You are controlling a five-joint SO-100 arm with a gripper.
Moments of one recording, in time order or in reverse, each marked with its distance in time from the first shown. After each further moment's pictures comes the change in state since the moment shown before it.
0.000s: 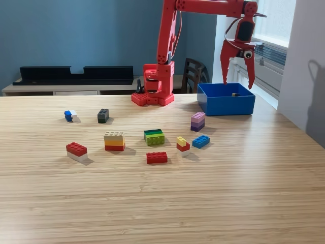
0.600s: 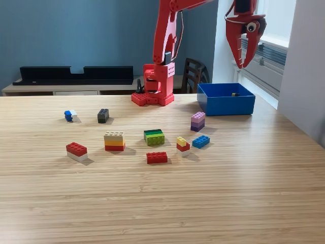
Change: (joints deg) arm 17.5 0.0 -24.2 9.4 4.0
